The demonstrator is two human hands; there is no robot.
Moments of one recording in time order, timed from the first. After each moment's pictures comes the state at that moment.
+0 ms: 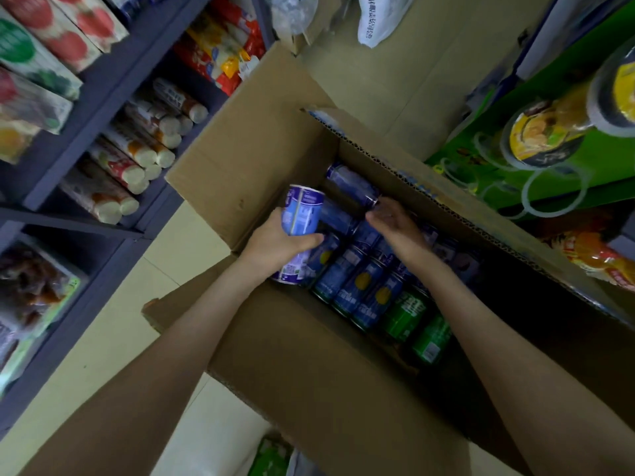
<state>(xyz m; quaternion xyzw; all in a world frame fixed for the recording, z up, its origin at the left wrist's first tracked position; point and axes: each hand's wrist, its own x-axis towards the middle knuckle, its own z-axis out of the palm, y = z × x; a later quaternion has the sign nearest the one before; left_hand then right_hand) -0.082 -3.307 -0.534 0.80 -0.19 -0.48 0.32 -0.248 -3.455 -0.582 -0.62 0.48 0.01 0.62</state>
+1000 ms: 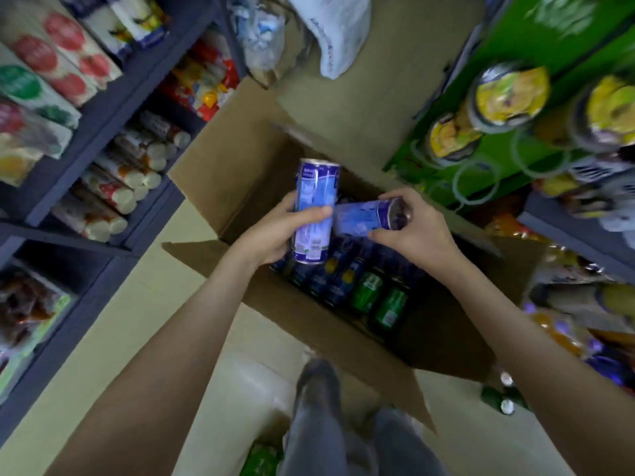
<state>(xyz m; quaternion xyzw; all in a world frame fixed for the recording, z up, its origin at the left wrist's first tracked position) -0.150 -3.314 -0.432 0.58 -0.17 -0.63 0.49 -0.340 -3.420 -0.416 -0.74 0.47 -0.08 0.48</state>
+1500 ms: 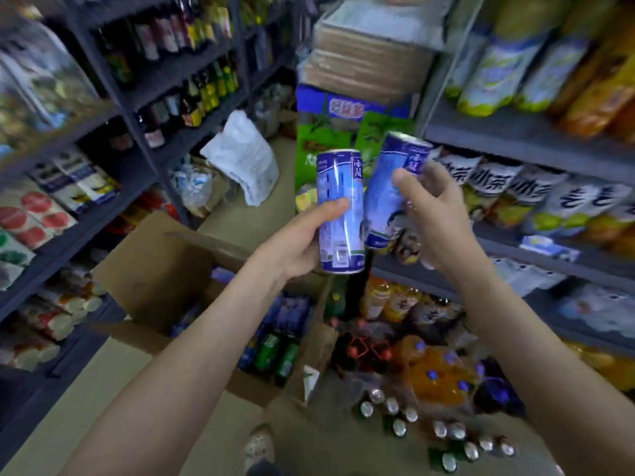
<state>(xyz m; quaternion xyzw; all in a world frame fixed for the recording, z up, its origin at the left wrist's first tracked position) -0.438 -3.378 -0.192 0.40 -0.28 -0.68 0.54 -0.597 -3.442 -0.167 -0.58 0.37 -0.49 0.54</state>
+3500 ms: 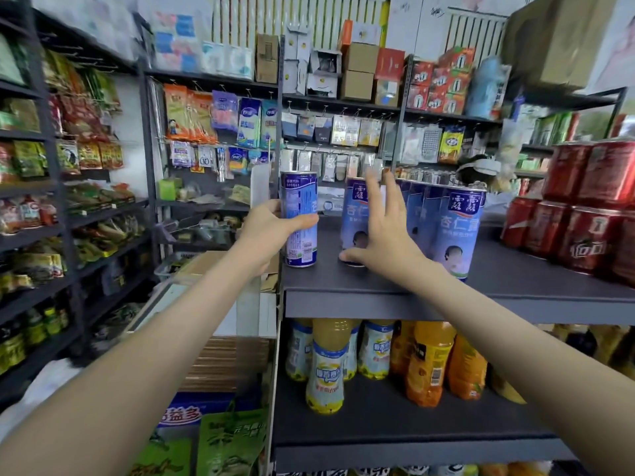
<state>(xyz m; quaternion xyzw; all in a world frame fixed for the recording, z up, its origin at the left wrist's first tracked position) -0.507 -3.772 0.092 0.39 -0.57 -0.39 0.61 -0.695 -3.766 0.093 -0.78 0.49 -0.38 -0.11</state>
